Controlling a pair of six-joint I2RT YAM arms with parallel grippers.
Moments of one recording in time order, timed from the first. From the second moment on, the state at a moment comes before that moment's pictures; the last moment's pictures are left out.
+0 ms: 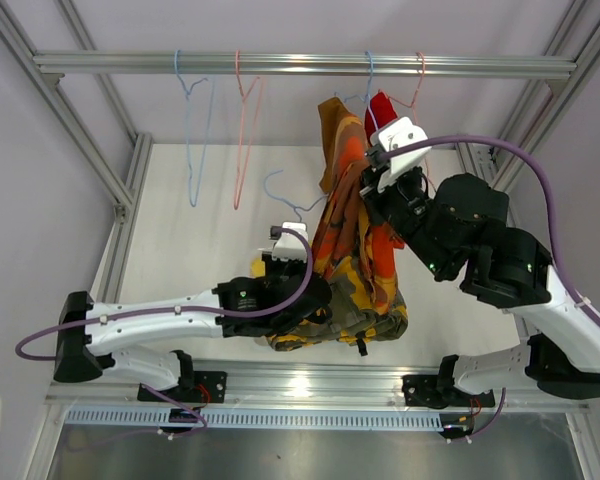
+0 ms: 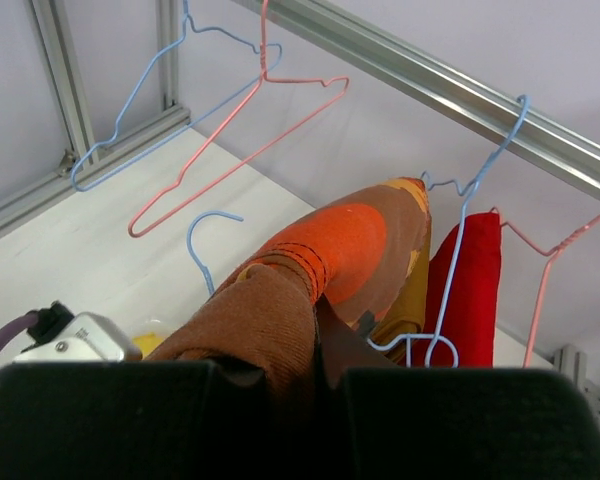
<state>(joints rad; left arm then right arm) -1.33 1.29 1.13 -0.60 -1.17 -0.69 1.22 1.24 1.90 -0.63 0.66 -0.23</state>
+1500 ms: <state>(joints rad) -1.40 1.61 1.19 -1.28 -1.47 -1.76 1.20 1.48 2.12 -0.86 0.60 -0.22</state>
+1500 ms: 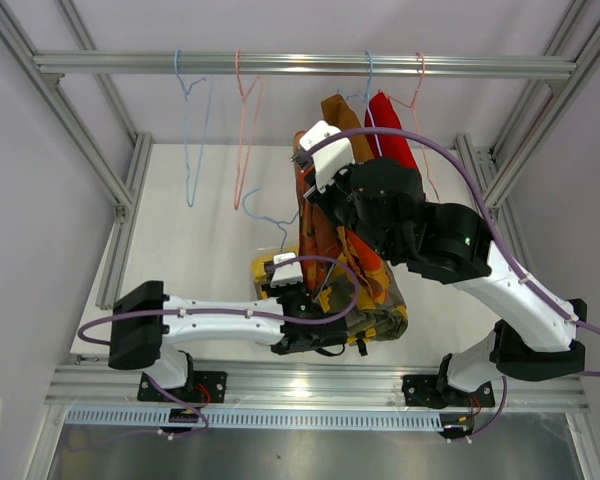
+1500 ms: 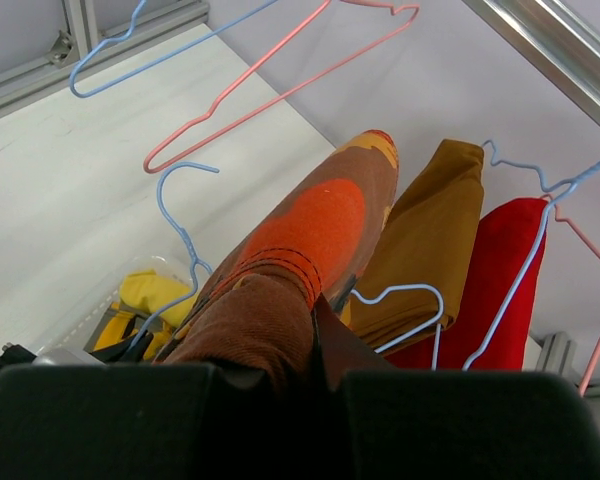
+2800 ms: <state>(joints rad) -1.43 1.05 0.92 -0.51 -0.66 -0.74 1.19 1.00 1.87 -0.33 0.59 -0.10</state>
